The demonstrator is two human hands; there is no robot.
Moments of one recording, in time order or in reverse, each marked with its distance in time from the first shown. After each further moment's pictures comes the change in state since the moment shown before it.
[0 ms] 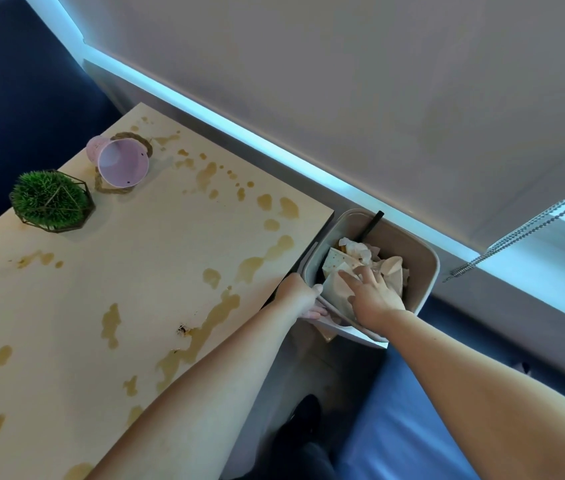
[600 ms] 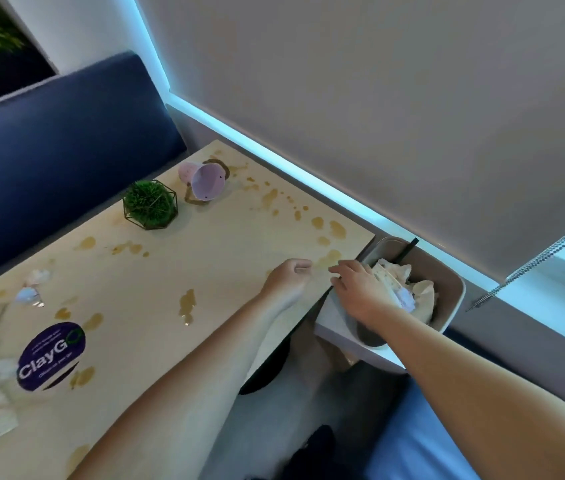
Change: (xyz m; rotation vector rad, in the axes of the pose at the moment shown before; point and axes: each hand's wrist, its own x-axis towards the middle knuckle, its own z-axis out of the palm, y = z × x) left_hand -0.106 -0.004 -0.103 0.247 0.212 0.412; right_hand -0.057 -0.122 -0.053 0.132 0.241 -0.165
